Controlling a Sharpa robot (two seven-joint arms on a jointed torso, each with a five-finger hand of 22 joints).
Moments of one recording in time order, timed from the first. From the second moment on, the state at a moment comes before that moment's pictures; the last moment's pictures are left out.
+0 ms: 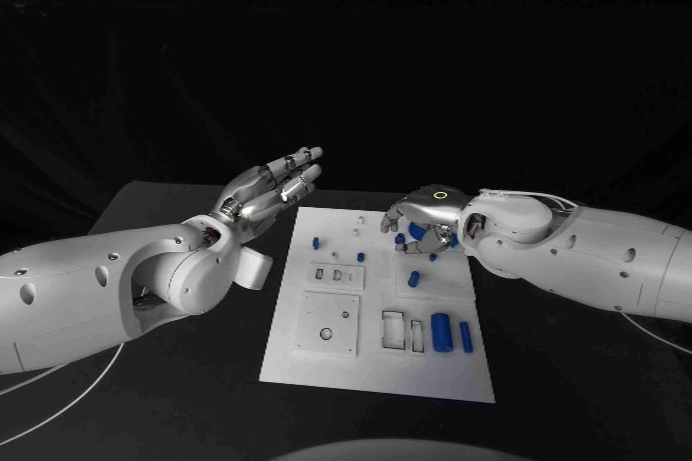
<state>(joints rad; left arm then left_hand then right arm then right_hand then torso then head) 1.33 -0.92 -0.22 1.68 -0.03 -0.26 0.51 1.44 0.18 -0.24 0.29 0.42 0.41 0.04 0.09 0.05 0.02 0.00 0.00 0.01 0.03 0.10 0.03 0.01 0.16 0.03 0.24 0.03 0.03 1.31 -0.68 -0.20 1.33 -1.71 -0.24 0.09 1.40 -0.15 0.28 0.25 0.43 0.77 0.08 0.32 0.29 0.71 0.05 0.56 0.37 1.46 -0.04 1.47 1.27 0.11 1.32 0.07 1.38 1.18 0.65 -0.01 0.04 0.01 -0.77</state>
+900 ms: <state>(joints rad) 1.32 -0.90 -0.23 1.65 -0.07 -0.24 0.50 1.47 0.20 -0.23 0.29 0.44 0.44 0.06 0.11 0.05 0.01 0.02 0.00 0.00 0.00 0.04 0.02 0.01 0.16 0.04 0.25 0.03 0.03 1.24 -0.60 -0.20 1.14 -1.71 -0.34 0.07 1.39 -0.14 0.31 0.18 0.47 0.85 0.05 0.23 0.29 0.70 0.06 0.42 0.33 1.43 -0.04 1.43 1.20 0.11 1.28 0.08 1.33 1.13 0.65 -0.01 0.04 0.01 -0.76</state>
